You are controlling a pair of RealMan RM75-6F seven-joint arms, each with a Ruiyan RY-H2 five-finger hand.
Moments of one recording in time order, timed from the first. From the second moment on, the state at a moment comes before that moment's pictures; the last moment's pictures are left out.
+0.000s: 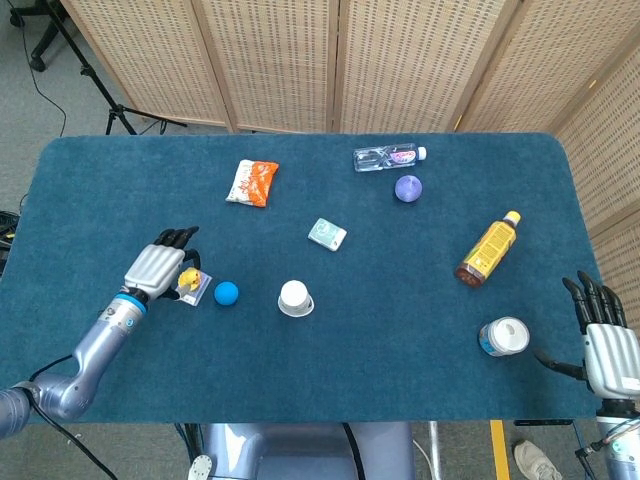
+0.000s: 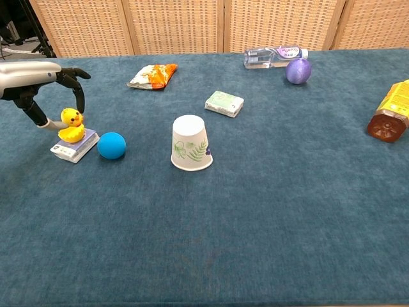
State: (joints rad) left arm -0.72 -1.33 -0.11 -1.48 1.05 0.84 0.20; right arm 0.07 -1.13 0.11 -1.64 -1.45 1.50 0.08
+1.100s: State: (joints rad) left arm -0.72 -1.35 -0.09 -1.45 0.99 0.82 0.25; right arm 0.07 -1.13 0.11 -1.64 -1.45 1.49 0.07
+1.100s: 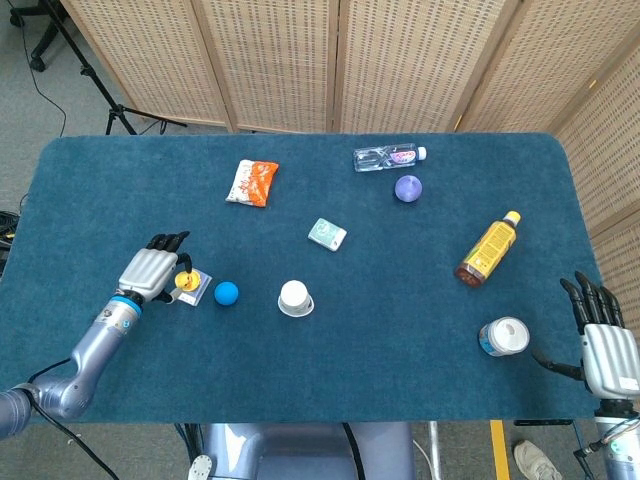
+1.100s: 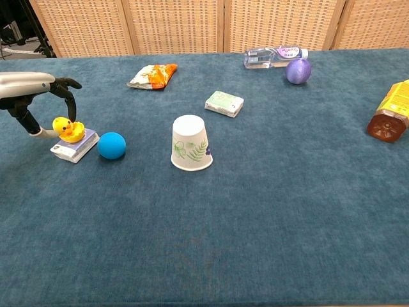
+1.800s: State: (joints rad) left arm -0.71 -1.32 -0.11 -1.48 1.02 0.83 0.19; right arm 0.07 -1.13 0.11 -1.64 -1.45 1.49 0.08
